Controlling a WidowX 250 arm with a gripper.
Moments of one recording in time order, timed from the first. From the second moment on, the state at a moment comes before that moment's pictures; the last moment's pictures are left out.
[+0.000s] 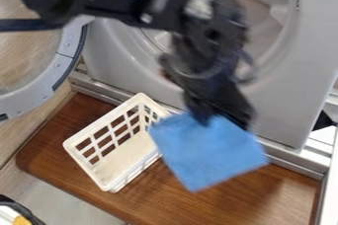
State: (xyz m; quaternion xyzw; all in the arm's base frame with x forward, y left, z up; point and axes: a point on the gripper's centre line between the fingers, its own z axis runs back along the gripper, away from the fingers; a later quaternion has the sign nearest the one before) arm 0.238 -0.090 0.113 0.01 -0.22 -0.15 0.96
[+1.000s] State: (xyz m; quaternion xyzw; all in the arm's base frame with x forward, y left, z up) arm 0.259 -0.128 0.040 -0.06 -0.11 -0.21 0.97
